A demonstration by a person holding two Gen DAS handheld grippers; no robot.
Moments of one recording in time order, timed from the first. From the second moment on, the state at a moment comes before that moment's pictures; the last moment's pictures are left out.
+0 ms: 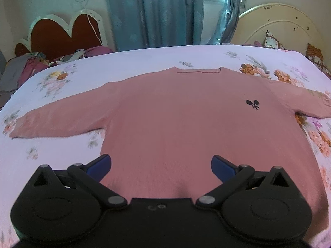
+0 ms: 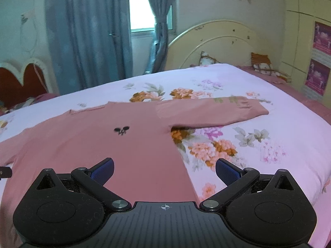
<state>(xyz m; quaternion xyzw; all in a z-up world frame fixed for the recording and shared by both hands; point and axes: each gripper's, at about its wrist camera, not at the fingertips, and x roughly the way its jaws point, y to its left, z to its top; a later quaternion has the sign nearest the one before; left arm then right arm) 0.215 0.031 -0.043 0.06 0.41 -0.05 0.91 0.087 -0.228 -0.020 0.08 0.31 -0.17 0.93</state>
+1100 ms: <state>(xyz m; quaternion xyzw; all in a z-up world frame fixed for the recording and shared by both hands) 0.357 -0.085 -0.114 0.08 0.44 -0.03 0.90 0.229 -0.567 -0.118 0.17 0.35 -0.30 0.87</state>
